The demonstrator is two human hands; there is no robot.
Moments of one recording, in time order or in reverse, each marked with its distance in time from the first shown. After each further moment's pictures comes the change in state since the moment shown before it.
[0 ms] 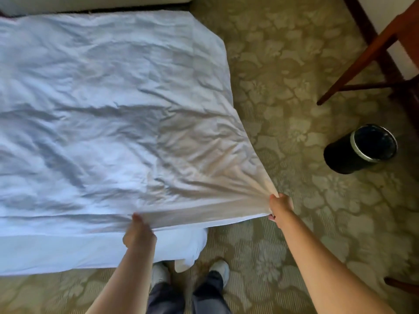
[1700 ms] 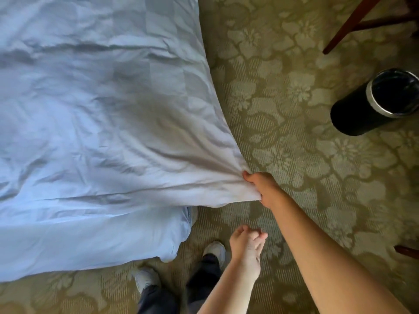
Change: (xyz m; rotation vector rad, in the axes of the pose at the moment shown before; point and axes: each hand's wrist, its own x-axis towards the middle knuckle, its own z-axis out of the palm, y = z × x) left_hand -0.155 -0.136 0.193 -0.213 -0.682 -0.492; right_hand 0.123 0.056 0.034 -0.030 -0.339 0.060
